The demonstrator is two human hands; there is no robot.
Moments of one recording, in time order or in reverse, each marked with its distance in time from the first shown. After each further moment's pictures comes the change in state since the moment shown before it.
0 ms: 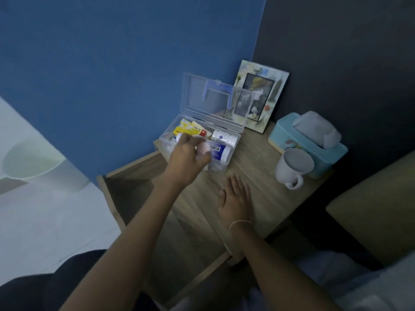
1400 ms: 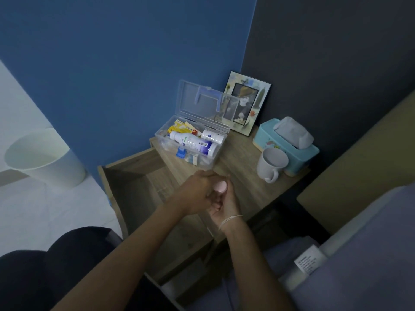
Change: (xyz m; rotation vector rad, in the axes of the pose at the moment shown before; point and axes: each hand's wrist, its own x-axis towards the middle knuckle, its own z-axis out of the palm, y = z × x) left_hand -0.087 0.046 0.024 0.119 -0.418 0.260; right_hand -0.047 -0.022 -0.070 1.944 -0.239 0.772
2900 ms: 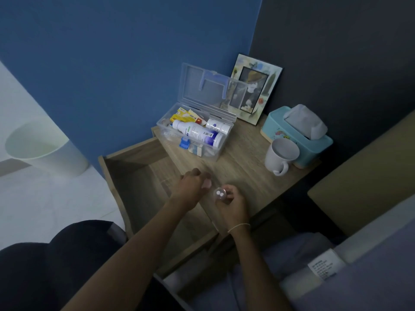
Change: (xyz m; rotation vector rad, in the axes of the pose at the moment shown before) left_hand 0.004 -0.049 0.041 0.113 -0.069 -0.370; right_hand 0.019 0.025 -0.045 -1.006 0.182 -0.555
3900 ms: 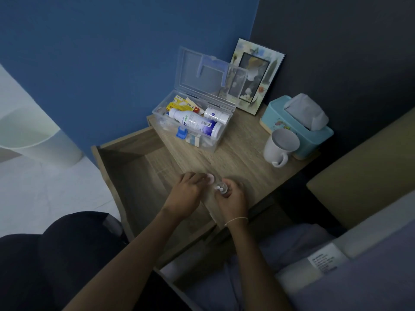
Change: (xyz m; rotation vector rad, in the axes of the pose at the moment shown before) left_hand -0.027 -0.014 0.033 0.133 0.135 0.230; right_hand -0.004 0.000 -0.001 -0.225 0.066 -0.038
